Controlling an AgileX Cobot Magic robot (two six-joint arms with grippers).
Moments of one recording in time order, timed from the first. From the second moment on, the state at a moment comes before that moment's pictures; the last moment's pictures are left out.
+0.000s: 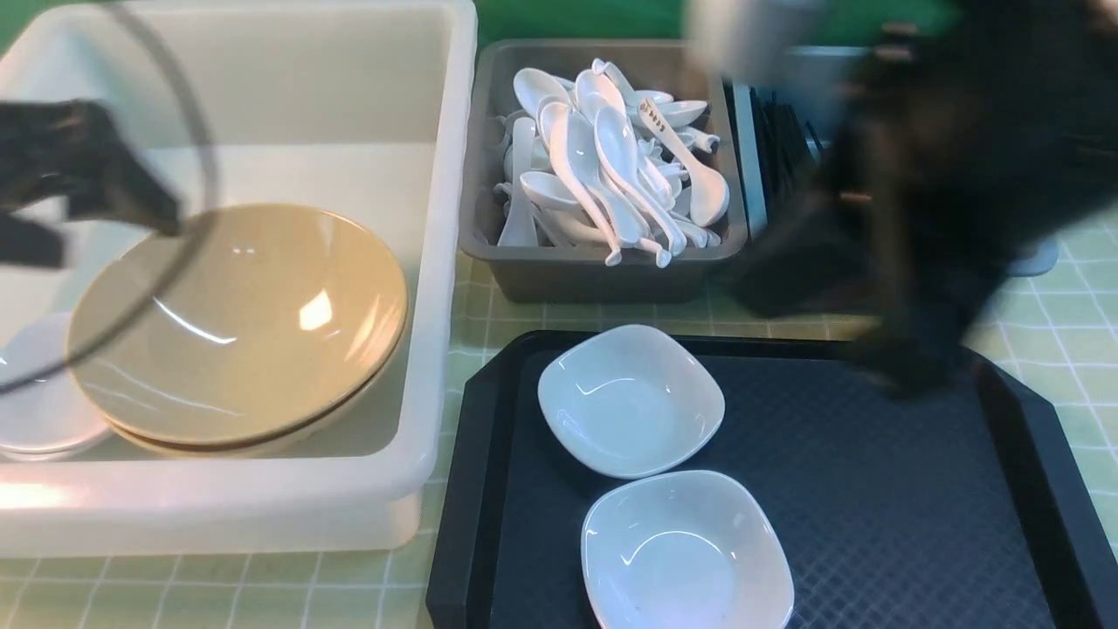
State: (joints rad) right arm 0.73 1.26 -1.49 0.13 1.08 -0.29; left arm 0.05 1.25 -1.26 -0.41 1.17 0.27
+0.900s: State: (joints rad) right arm 0.73 0.99 -1.13 0.13 0.89 -0.10; left arm -0.65 1.73 -1.11 -0.50 0.83 -0.07
